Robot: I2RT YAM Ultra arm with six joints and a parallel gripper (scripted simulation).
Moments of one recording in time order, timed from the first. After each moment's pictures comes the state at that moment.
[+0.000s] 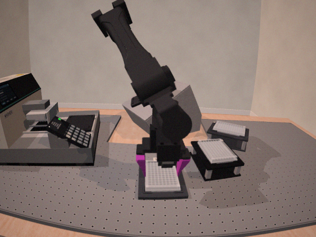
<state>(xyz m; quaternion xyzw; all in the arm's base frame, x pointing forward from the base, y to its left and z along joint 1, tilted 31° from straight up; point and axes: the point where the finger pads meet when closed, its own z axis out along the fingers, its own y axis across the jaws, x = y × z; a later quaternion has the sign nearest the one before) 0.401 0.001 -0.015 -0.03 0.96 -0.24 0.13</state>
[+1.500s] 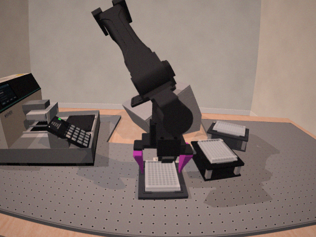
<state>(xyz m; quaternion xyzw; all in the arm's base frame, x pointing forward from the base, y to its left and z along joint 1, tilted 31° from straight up) 0.397 0.005 -0.005 -0.03 0.96 -0.24 0.13</state>
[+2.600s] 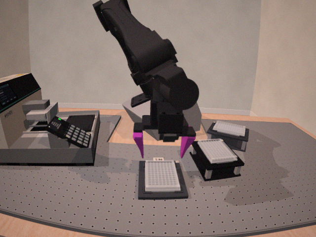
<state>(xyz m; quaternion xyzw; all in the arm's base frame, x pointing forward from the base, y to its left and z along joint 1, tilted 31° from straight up) 0.384 0.027 0.036 -0.03 0.96 -0.24 0.13</state>
